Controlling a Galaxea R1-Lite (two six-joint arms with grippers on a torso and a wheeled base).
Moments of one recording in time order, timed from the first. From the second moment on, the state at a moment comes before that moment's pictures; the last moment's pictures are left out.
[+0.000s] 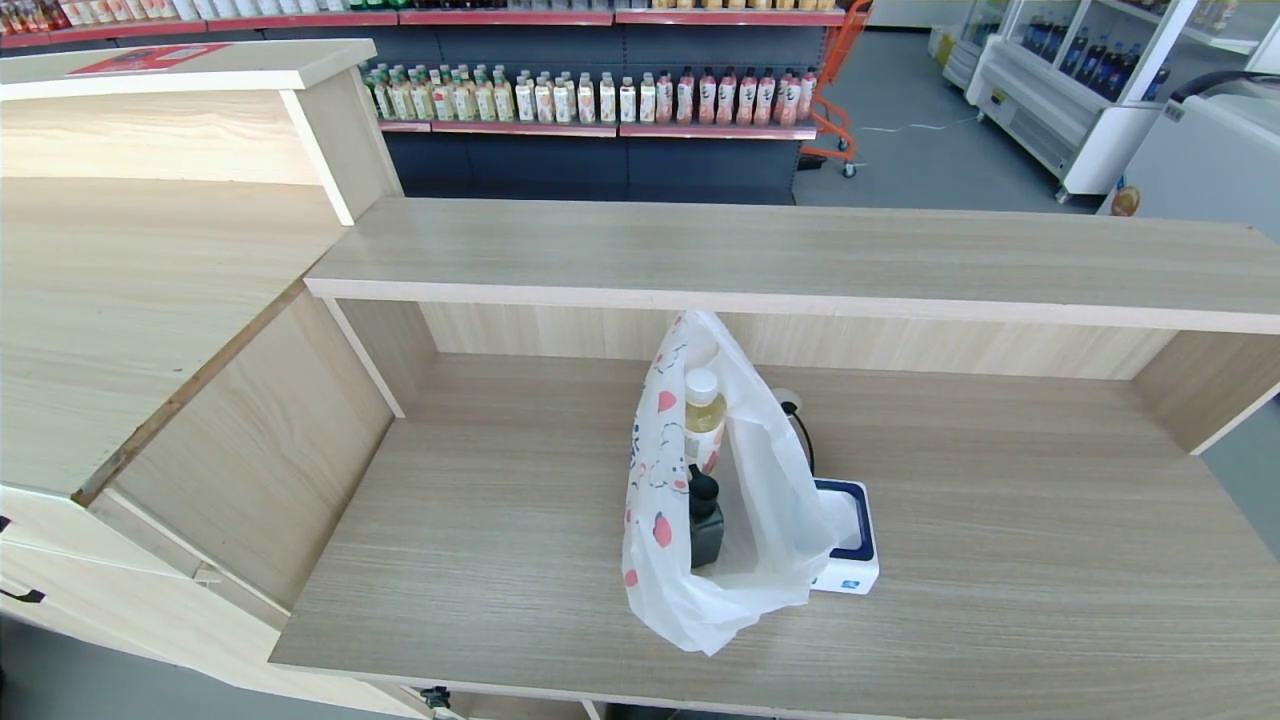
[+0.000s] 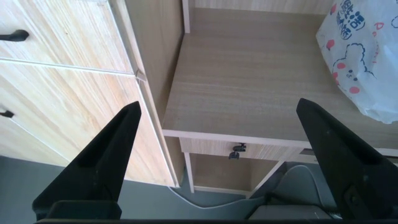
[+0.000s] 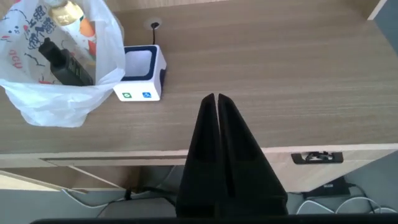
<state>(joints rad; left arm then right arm) 0.00 0.00 0.00 0.00 0.02 0.00 0.00 -0.01 0.00 0.00 -0.02 0.06</state>
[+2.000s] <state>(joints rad) -0.01 0.00 0.00 0.00 0.01 0.00 0.00 0.00 0.00 0.00 -0.02 0.06</state>
